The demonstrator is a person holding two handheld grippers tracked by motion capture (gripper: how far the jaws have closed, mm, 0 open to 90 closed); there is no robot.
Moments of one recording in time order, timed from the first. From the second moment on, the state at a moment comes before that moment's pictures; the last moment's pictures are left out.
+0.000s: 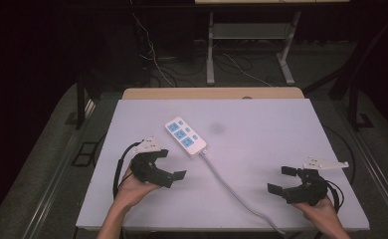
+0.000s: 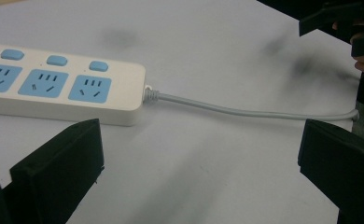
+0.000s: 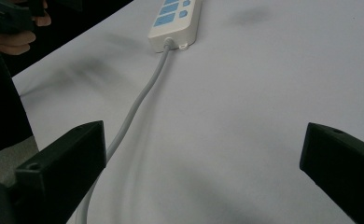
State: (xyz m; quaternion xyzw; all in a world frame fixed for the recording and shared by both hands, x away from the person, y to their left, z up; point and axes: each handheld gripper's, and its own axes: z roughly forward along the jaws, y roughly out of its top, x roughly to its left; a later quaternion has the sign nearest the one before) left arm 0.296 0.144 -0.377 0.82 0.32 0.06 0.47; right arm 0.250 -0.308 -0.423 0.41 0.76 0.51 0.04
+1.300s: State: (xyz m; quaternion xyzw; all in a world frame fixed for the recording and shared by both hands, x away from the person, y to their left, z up) left arm 0.357 0.117 -0.344 0.87 0.29 0.07 0.41; right arm 0.250 -0.308 -0.424 0.41 0.76 0.50 0.05
